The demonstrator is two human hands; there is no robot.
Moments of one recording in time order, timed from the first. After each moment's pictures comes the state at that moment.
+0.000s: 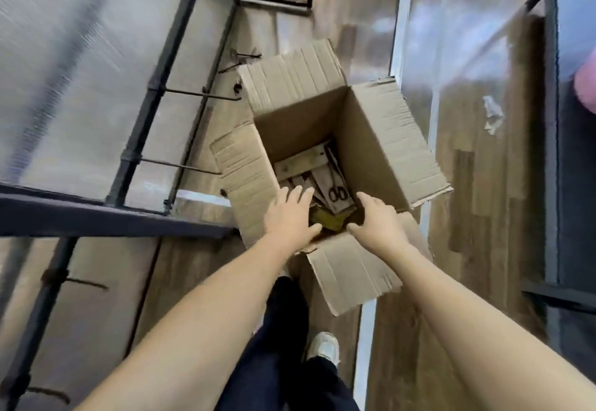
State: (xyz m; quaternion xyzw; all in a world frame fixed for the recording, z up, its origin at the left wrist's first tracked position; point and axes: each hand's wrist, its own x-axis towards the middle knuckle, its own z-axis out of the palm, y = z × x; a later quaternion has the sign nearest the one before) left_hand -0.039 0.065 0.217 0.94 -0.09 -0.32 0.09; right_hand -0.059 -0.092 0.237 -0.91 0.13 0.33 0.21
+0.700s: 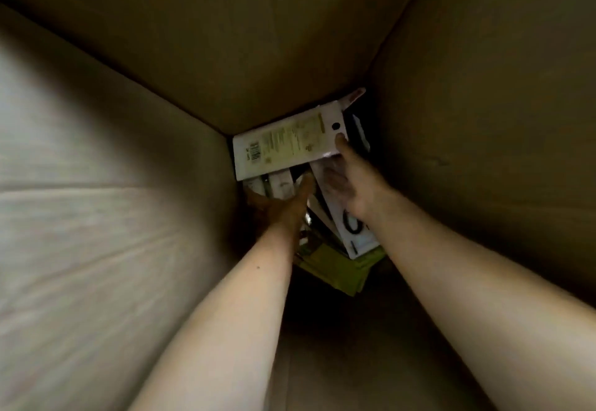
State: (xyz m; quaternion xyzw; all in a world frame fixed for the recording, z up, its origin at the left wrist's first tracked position) left_hand 0.085 0.011 -0.187 0.60 0.57 -0.23 0.52; right_hand 0.134 -0.082 -0.148 -0.47 0.46 0.34 0.67
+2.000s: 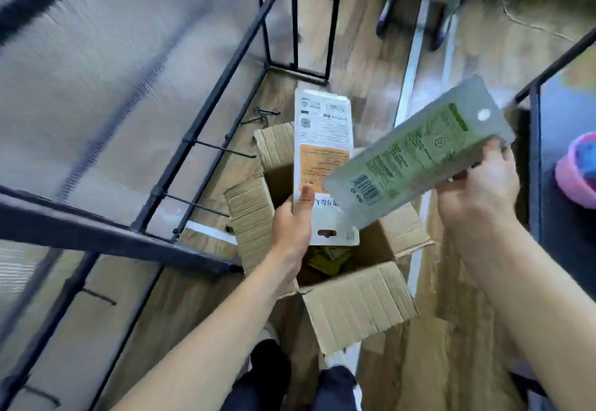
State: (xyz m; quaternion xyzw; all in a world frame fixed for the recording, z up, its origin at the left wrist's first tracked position) left_hand -0.010 0.018 0.360 0.63 0.26 -0.08 0.73; right_hand 0.044 -0.153 0.431 -0.43 0.37 -0.15 0.81
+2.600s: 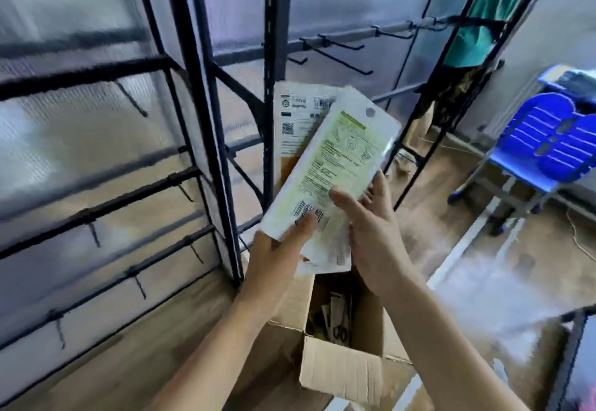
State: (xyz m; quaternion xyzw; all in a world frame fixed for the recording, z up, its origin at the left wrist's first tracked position) left_hand -0.194 0.044 0.645 0.56 0.17 0.24 0.77; right_hand -0.111 -0.036 0.674 -0.54 -0.15 0.23 0.80
